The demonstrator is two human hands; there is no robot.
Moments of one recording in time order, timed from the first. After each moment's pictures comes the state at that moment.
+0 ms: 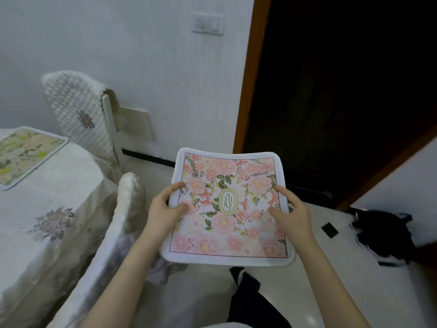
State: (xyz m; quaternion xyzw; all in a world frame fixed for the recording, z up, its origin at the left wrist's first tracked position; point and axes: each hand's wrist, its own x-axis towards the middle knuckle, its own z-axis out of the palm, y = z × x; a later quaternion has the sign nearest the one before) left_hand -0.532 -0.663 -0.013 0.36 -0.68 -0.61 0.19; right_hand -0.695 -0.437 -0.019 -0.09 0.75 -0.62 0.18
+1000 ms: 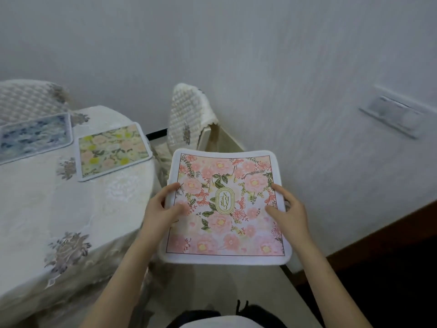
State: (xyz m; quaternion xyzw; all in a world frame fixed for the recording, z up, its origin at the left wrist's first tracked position) left_hand -0.687 -0.975 -0.009 0.58 -0.47 -0.51 0.42; right_hand -0.963 -0.927 -0.003 -0.38 0.67 -0.50 0.40
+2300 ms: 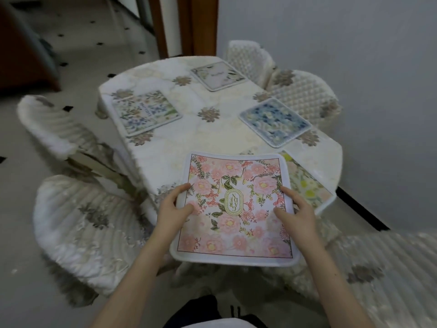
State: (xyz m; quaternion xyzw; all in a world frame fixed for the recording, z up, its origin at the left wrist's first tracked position) left_hand -0.586 -1.102 -0.033 0.76 0.05 -0.11 0.63; right_hand -0.667 -1.365 -0.020 -0.75 0.28 -0.09 0.60
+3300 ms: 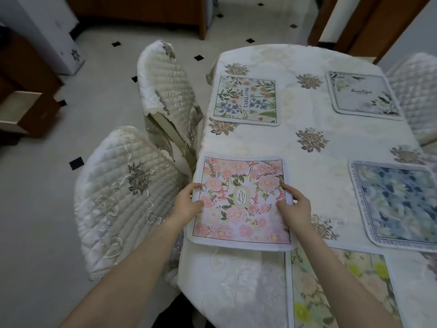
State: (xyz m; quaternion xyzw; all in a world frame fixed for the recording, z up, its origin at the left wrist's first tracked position) left_hand -0.454 -1.081 -0.145 0.76 0.34 -0.02 0.56; right_hand -0.346 -1.342 -0.126 -0.82 0.08 0.16 0.54
